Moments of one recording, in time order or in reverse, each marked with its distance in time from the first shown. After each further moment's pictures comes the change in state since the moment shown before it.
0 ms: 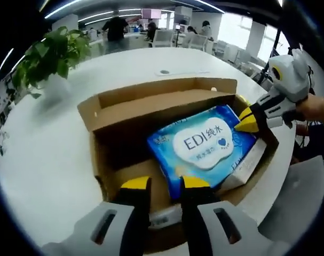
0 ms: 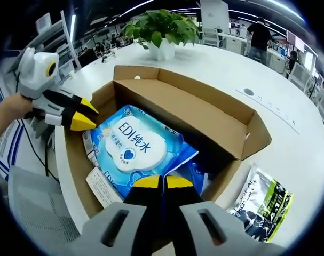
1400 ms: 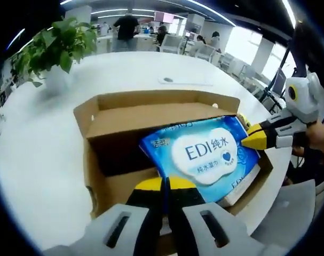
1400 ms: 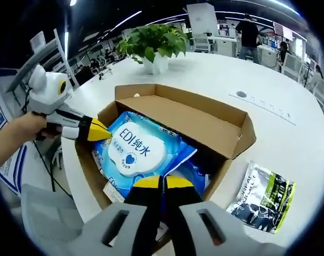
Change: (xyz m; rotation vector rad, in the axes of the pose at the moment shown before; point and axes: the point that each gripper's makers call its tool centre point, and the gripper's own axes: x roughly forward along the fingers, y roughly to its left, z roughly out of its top) left arm -0.005 -0.011 0.025 -0.096 -0.054 -0.006; right arm -0.030 0.005 0.021 0.116 -0.104 0.010
